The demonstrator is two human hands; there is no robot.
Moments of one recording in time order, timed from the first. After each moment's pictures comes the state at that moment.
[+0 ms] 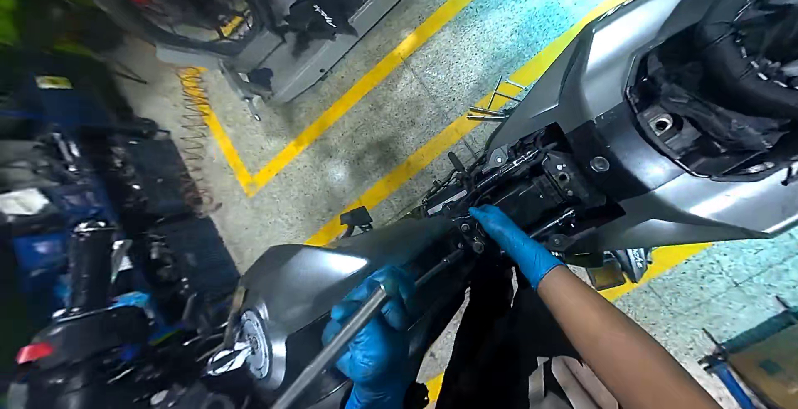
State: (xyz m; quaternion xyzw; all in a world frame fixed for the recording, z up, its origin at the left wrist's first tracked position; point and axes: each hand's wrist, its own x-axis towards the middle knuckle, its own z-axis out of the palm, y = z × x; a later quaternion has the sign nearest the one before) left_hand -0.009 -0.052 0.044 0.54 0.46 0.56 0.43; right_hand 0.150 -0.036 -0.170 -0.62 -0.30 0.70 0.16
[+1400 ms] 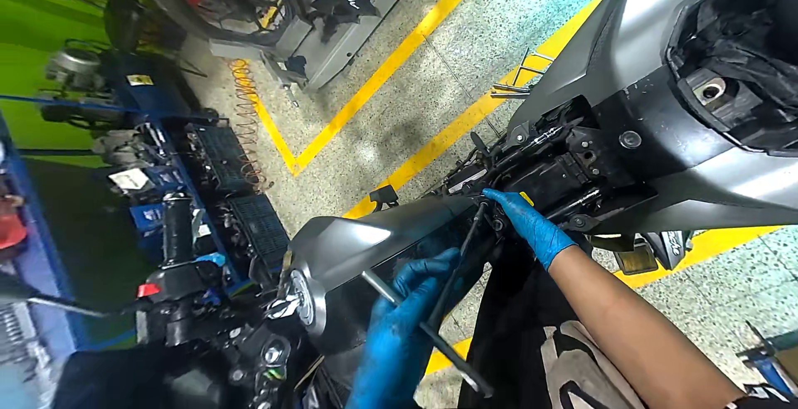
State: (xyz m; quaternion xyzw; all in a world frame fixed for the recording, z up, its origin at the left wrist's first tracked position) left_hand -0.006 -0.085 0.089 0.27 0.68 0.33 0.60; right_hand 0.139 -0.030 -0.165 -0.62 -0.15 0.75 0.19
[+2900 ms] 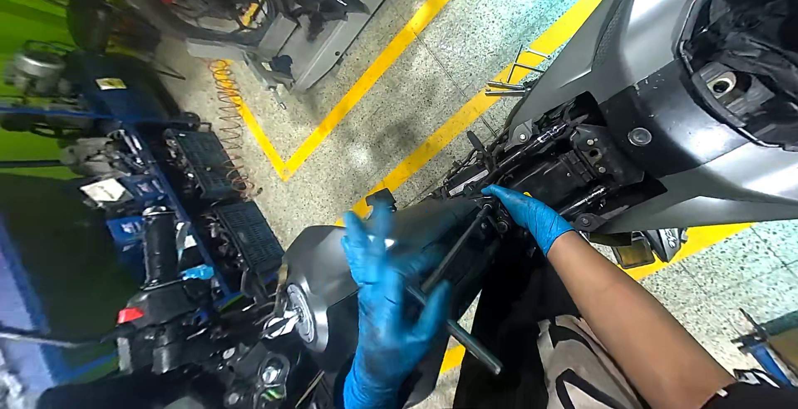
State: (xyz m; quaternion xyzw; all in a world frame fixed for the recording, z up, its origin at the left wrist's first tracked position) left_hand -0.043 -0.053 0.073 0.75 0.56 0.24 0.24; right_hand 0.140 -0.012 -0.169 -0.53 -0.14 0.82 0.13
